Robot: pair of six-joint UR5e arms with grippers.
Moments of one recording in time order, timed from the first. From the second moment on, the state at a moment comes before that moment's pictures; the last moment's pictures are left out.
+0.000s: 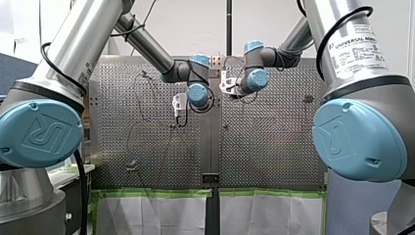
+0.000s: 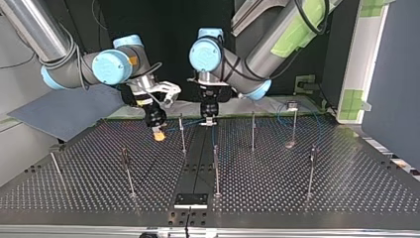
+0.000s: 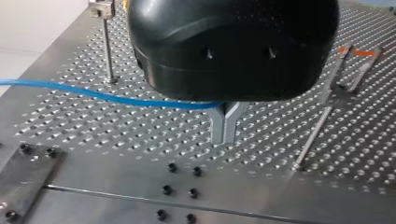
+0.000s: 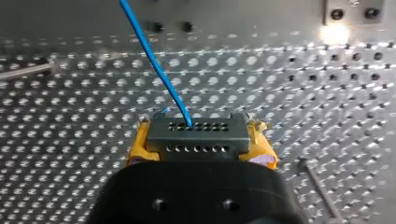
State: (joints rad) left arm -0.57 -1.98 -1.64 -2.73 -2.09 -1.70; right arm 2.12 -1.19 1.53 -0.27 1.52 1.64
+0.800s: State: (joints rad) left arm -0.58 -2.12 -1.70 -2.56 -1.93 -1.73; right arm 2.11 -1.18 1.76 -0.51 1.59 1.67
